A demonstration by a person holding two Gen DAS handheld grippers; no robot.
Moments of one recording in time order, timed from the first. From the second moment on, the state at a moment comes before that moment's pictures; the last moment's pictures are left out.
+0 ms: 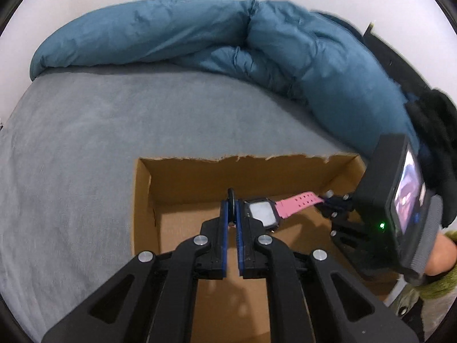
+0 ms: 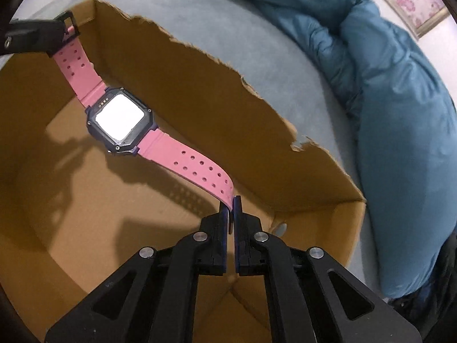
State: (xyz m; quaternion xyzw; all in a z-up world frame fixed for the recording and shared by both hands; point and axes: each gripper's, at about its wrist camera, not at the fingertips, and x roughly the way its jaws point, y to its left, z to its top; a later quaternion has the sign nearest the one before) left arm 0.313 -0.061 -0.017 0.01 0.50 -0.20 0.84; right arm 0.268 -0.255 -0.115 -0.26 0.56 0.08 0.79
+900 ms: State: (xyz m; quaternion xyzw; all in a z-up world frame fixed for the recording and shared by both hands) left arm 0.202 -0.023 0.068 0.05 0.39 -0.20 0.90; right arm 0.155 -0.298 -0.002 0.02 0.41 0.03 0.91
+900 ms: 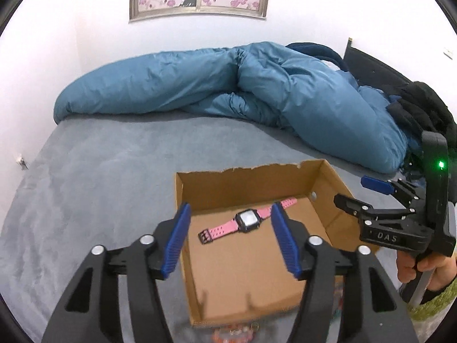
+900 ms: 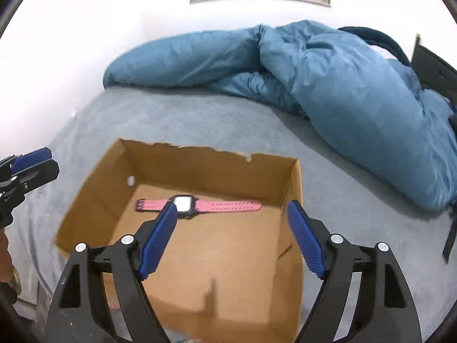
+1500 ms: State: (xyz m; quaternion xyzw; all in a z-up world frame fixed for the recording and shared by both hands) left arm 0.086 0.013 0.072 0.07 0.35 -0.18 0.91; right arm 0.039 -0.289 0.019 0.06 0.33 0.03 0.94
